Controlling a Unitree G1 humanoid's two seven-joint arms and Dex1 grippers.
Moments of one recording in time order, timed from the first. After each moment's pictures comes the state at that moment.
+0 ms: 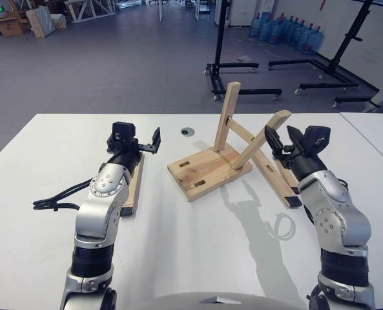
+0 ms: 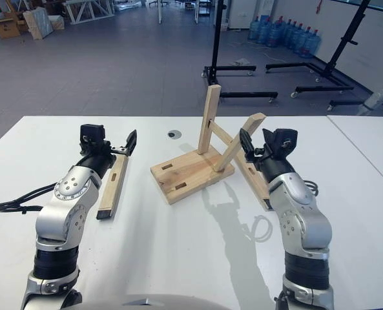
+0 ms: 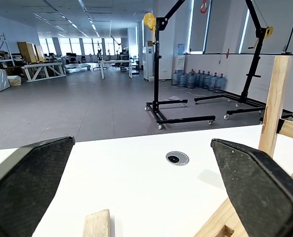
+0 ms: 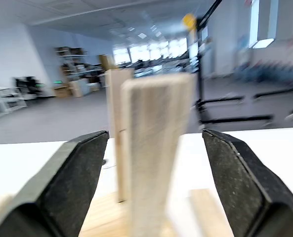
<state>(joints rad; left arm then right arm) -0.24 0.16 0.01 -0.42 -0.14 0.61 -0.04 -0.18 -0.32 -0.28 -0.32 0.60 0.52 0.16</state>
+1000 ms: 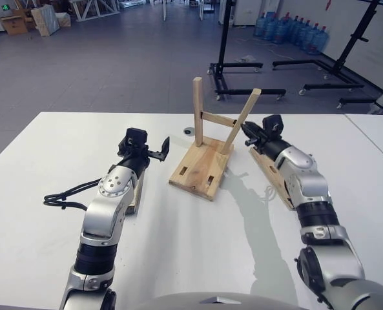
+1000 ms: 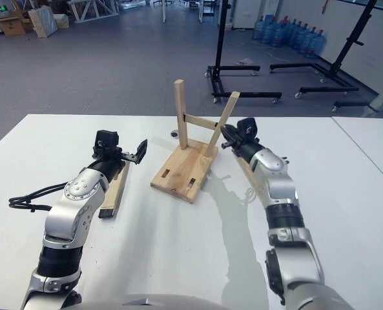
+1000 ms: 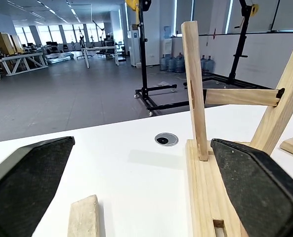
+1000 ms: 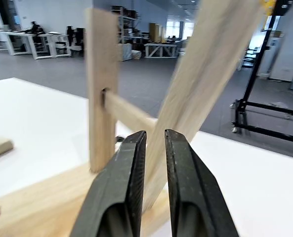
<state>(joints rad) -0.24 0.18 -0.07 -0.35 -0.11 0.60 -0.14 -0.40 -0.36 -0.05 0.24 0.26 0.22 0.48</state>
